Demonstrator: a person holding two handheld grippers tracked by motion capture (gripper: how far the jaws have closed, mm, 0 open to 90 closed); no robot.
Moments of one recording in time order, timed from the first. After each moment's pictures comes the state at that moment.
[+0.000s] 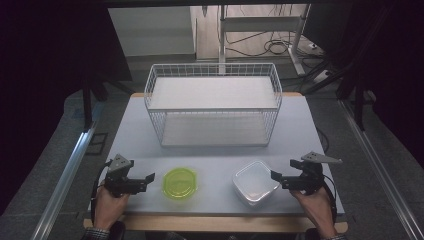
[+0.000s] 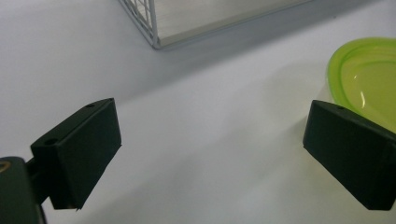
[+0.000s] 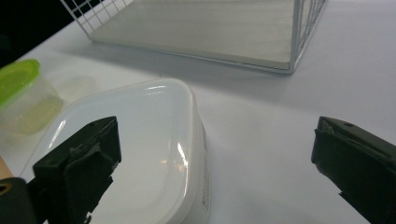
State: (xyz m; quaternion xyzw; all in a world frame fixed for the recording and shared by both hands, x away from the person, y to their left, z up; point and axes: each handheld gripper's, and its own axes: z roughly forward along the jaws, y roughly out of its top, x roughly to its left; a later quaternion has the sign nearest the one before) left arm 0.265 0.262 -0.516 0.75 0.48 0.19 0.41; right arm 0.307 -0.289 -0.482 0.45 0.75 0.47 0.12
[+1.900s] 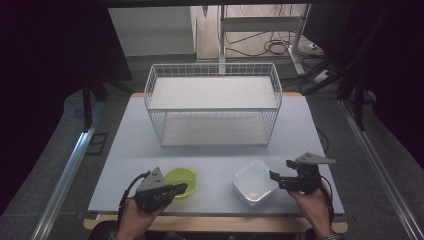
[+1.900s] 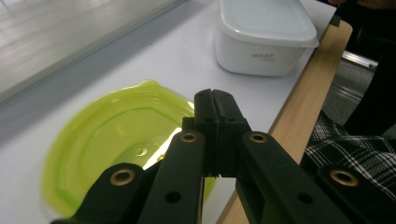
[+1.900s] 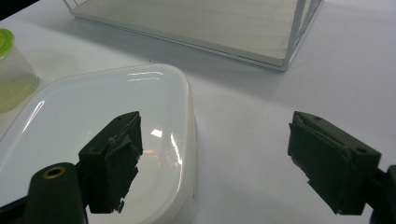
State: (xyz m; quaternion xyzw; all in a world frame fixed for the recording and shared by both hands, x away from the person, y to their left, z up) left arm 0.223 0.159 -0.477 0.83 0.30 0.11 0.47; right arm 0.306 -0.280 -0.483 0.42 0.78 0.43 0.16
